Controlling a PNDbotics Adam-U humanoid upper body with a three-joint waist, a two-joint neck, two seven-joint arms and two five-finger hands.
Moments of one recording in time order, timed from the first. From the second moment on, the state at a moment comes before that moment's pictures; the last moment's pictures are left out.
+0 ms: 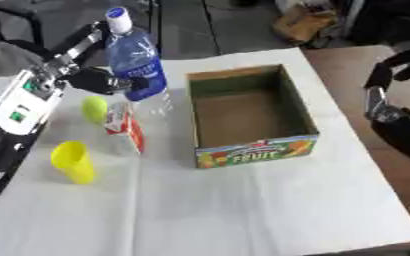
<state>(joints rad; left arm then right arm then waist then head) -0.88 0.40 -0.15 -1.17 -0.31 -0.33 -0.26 -0.38 -0.47 0.10 -1.98 0.52 -0.02 -0.16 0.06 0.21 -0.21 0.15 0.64</state>
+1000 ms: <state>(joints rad) -0.92 0.34 -0.17 -1.17 -0.30 -0.44 -0.23 -0.40 -0.47 0.11 -1.98 0.51 -0.05 -0.14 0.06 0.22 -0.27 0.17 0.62</state>
